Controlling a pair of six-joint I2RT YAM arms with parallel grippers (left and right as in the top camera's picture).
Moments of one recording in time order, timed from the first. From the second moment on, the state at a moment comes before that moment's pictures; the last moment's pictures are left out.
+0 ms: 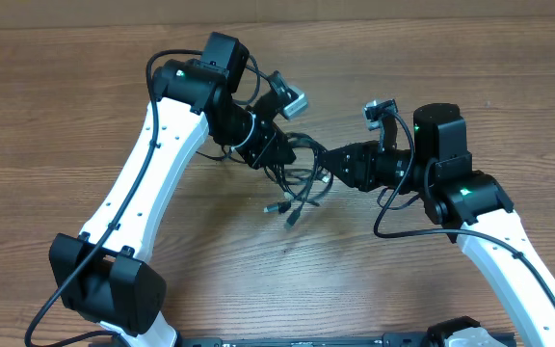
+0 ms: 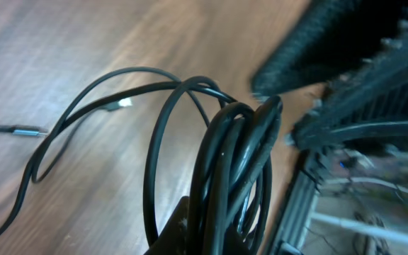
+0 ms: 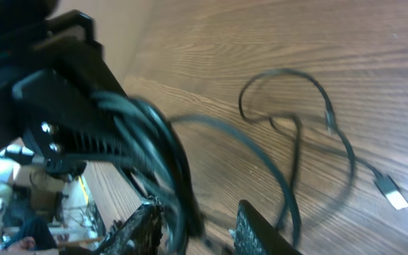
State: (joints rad) left arm -0.35 1.80 1.76 -1.32 0.73 0.45; right arm 0.27 1.26 0.95 -0.37 -0.76 0.37
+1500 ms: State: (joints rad) left arm -0.29 1.80 1.76 -1.28 0.70 0.46; right arm 0.28 1.26 0.95 -0.66 -0.61 0.33
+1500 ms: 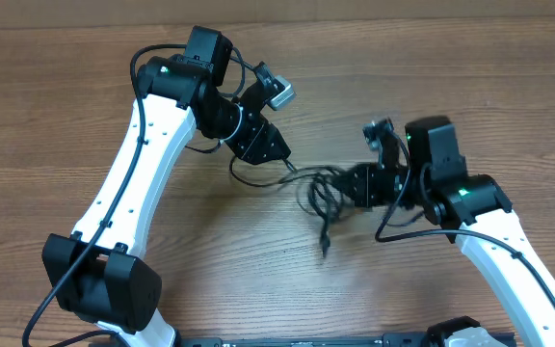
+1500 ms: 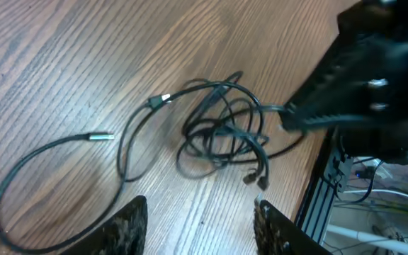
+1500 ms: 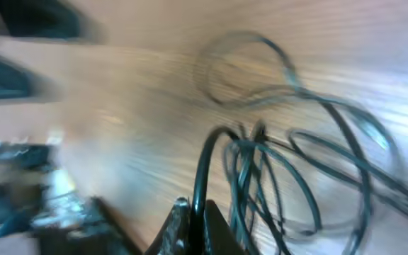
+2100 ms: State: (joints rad) left arm -0.31 1.80 1.68 -1.24 0.70 0.45; right arm 0.28 1.41 0.95 -0.84 -0.21 0.33
